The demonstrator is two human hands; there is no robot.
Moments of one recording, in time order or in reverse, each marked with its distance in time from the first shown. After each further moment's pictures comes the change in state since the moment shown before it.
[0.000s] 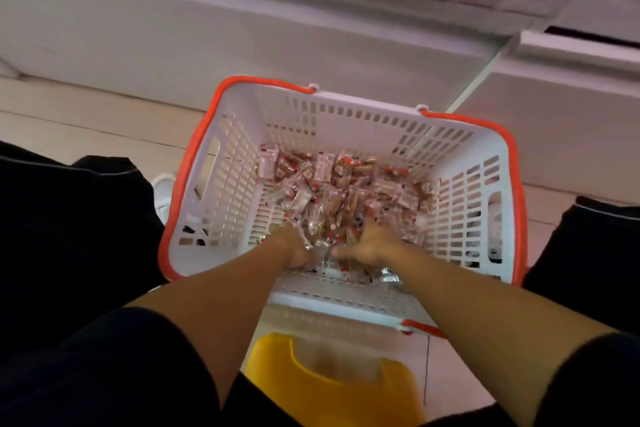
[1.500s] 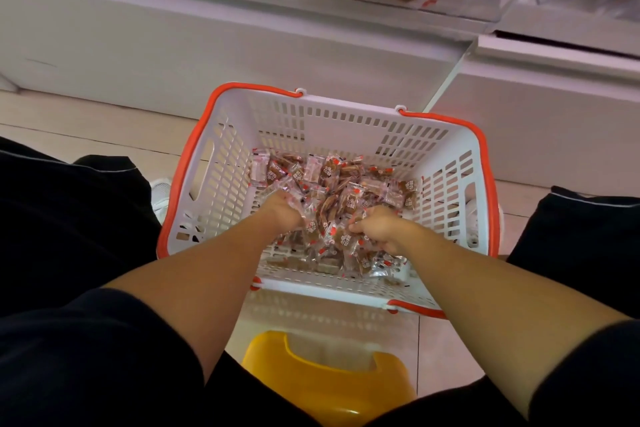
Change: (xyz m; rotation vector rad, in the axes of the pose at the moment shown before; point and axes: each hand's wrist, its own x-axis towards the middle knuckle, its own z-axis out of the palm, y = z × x) left_hand -0.016 0.014 -0.041 -0.746 0.183 0.095; right_hand -0.013 0.015 -0.025 0.606 0.033 -0.010
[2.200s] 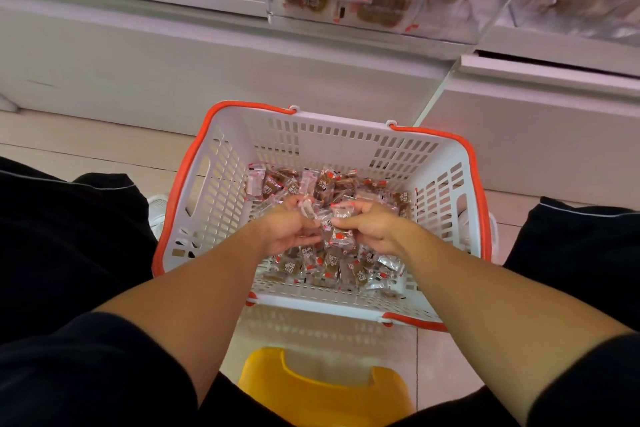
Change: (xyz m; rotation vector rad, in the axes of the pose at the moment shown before) left_hand -0.018 0.021 0.002 -0.594 -0.432 -0.074; right_hand -0.019 -0.029 -0.007 0.430 -0.188 -0.118
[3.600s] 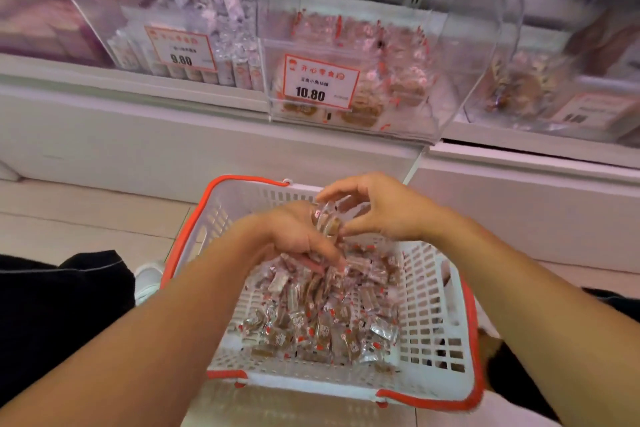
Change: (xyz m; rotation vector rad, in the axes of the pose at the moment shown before) left_hand -0.097 0.129 0.056 0.726 -0.190 0.225; right_hand -0.123 -0.158 0.004 -0.976 -0.078 -0.715
